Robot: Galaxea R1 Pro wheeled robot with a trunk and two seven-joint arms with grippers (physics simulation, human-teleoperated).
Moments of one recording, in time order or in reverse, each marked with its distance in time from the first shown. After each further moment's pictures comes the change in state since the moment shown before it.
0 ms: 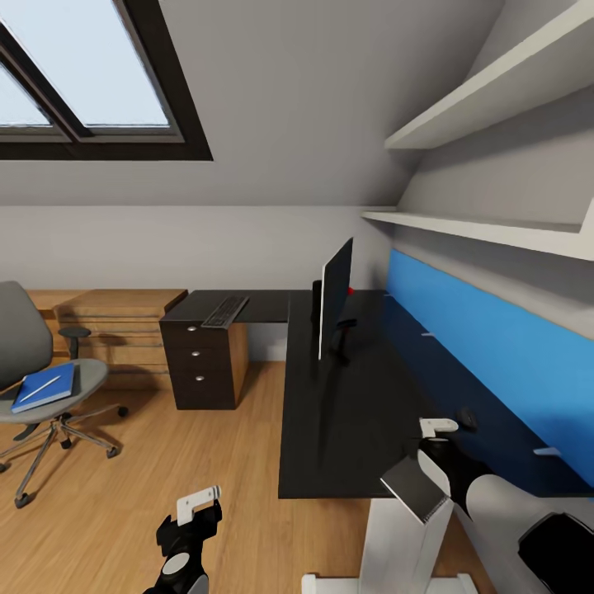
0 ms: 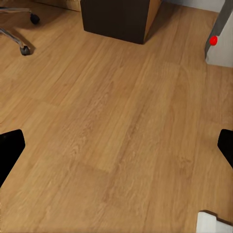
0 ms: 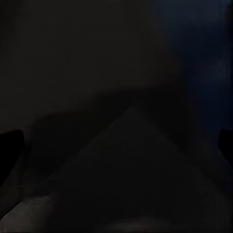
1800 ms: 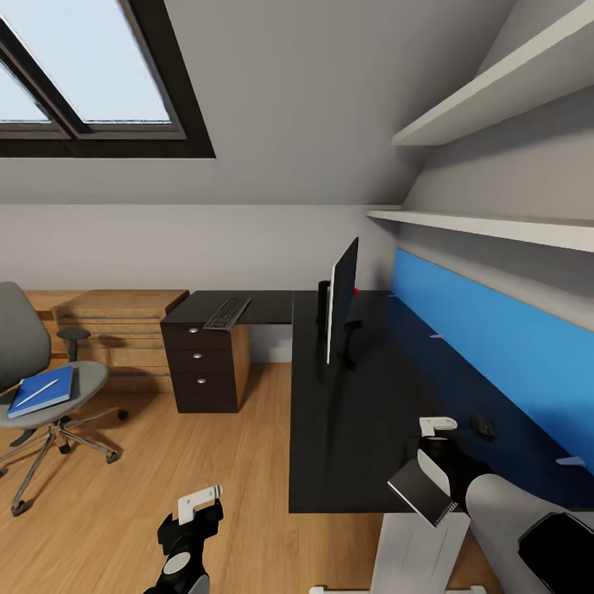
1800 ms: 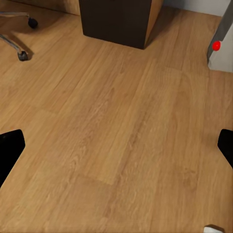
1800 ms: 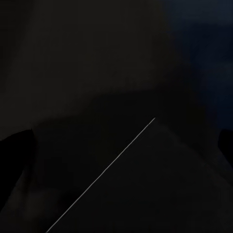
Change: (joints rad) left arm 0.000 -0.002 -0.003 -0.006 -0.003 -0.001 0.000; right arm -0.001 0.000 0.001 -0.005 0.008 -0.005 -0.002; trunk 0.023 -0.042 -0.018
